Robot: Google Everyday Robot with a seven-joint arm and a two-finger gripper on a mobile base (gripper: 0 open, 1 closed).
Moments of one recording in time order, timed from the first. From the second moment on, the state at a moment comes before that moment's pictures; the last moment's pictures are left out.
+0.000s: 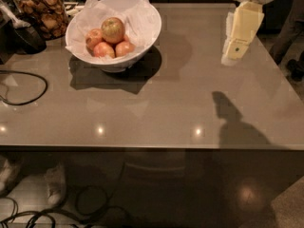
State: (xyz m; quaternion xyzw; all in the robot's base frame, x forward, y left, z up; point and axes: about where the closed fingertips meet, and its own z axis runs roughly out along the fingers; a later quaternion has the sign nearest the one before) arm 0.542 -0.155 1.026 -0.66 0.73 -0.05 0.19
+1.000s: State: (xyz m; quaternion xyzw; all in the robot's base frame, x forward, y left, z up) arm 0.622 -0.124 1.007 -0.61 0.74 0.06 0.29
